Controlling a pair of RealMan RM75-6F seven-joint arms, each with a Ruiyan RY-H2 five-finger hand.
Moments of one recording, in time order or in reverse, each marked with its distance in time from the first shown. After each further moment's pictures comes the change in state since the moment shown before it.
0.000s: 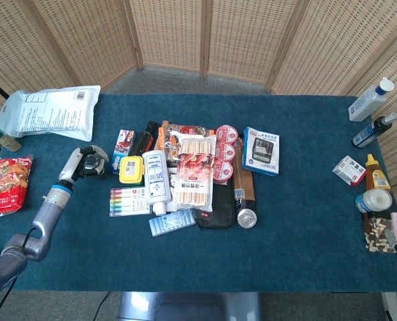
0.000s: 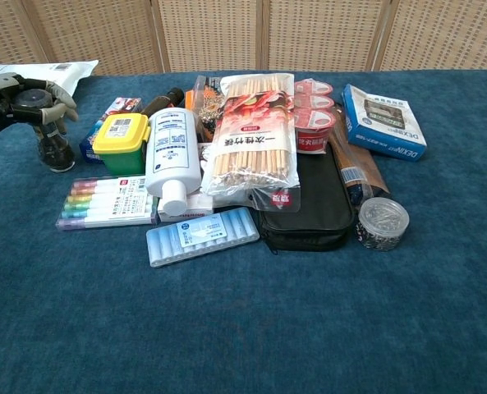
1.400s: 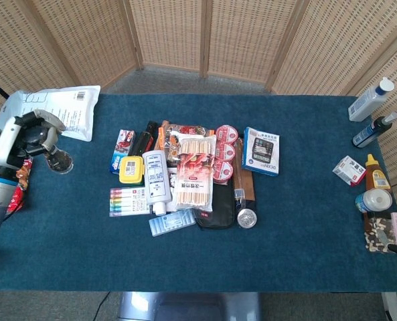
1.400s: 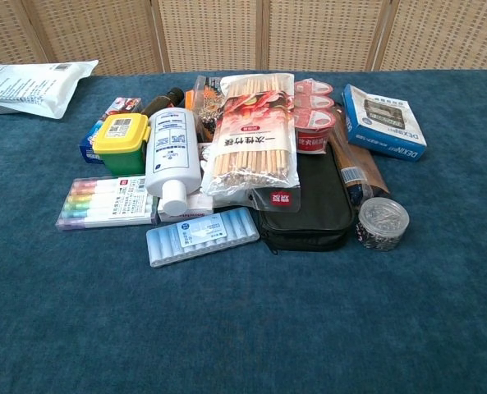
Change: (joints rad) left arm 0.156 0.663 -0.183 -0.859 -0.073 0.274 0.080; right arm 0.009 -0.045 -0.008 0.073 -0.030 -0.029 0.087
